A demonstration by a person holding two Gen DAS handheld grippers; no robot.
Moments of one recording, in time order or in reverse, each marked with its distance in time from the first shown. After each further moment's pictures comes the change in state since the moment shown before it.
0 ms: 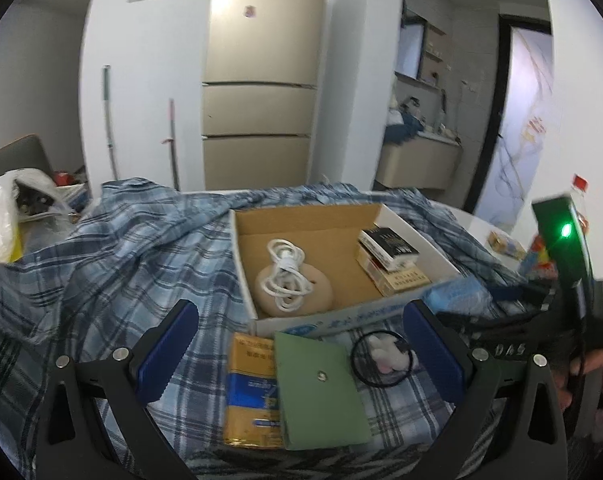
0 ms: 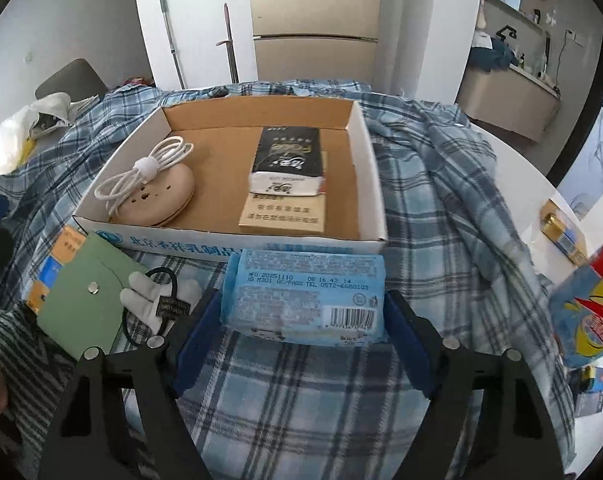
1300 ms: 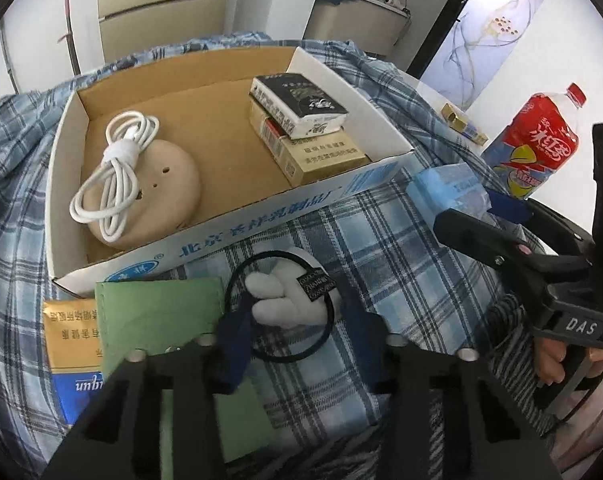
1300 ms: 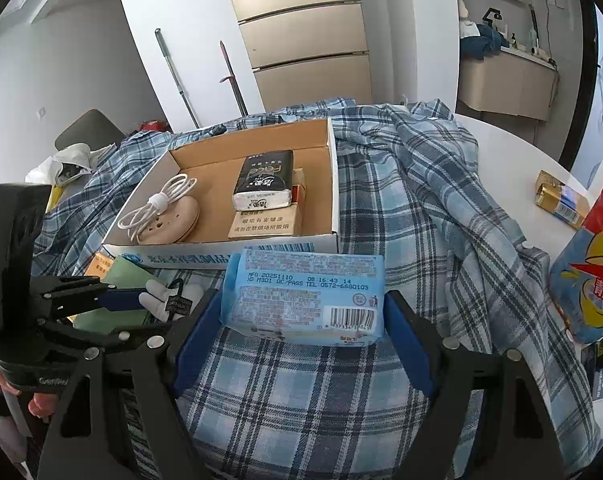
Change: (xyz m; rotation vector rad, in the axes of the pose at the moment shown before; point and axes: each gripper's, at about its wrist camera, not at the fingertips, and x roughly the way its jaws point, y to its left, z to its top) left arm 0.104 -0.048 -0.011 0.042 0.546 -0.244; right arm -0.022 -0.040 -0.016 0.117 -0.093 0.130
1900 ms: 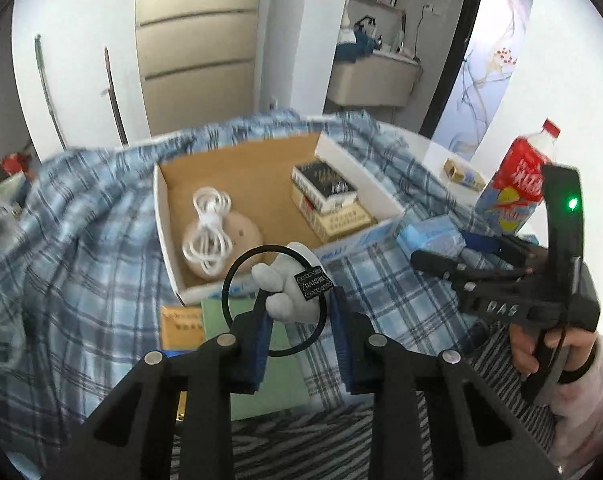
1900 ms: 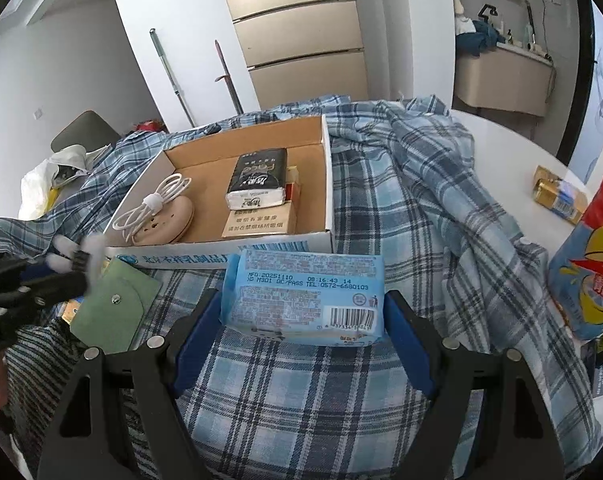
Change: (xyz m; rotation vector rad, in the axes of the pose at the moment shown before) left arm -0.096 -0.010 -0.012 0.036 -0.238 0.134; right arm 0.000 -0.002 0.001 0.012 0.002 -0.021
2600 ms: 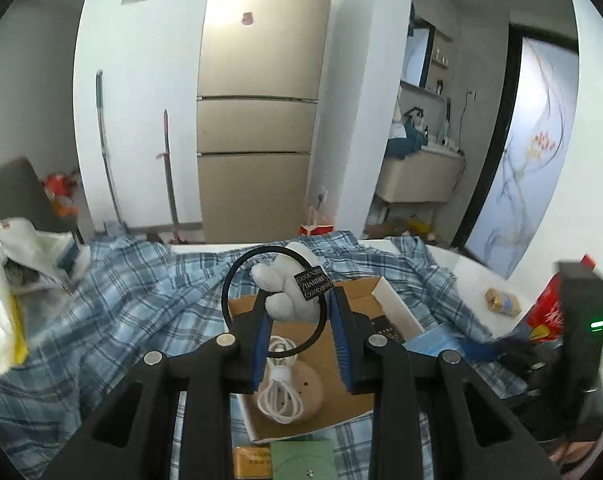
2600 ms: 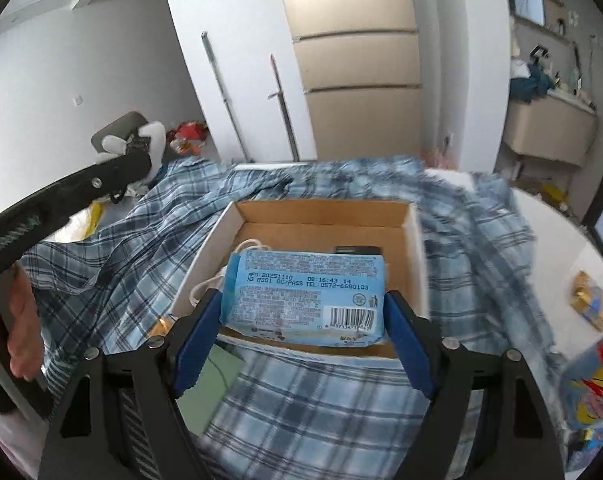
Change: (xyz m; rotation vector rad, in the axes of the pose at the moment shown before) left arm -0.031 0.051 0.083 -0.132 -0.304 0.122; right arm 0.000 0.070 0.078 -0.119 -0.019 0.137
